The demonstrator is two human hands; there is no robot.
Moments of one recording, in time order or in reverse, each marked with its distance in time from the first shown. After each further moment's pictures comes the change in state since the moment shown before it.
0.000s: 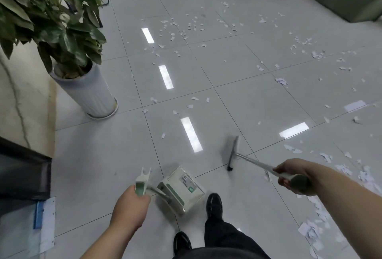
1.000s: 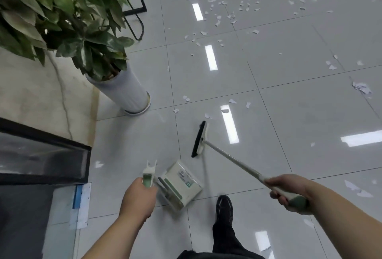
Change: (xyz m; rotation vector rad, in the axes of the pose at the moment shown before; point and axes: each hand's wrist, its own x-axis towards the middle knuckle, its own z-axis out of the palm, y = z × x) left_hand 0.141 0.168 0.010 -0.028 0.175 -0.251; right_hand 0.123 -0.236 0.013 -0.190 -0.351 0.004
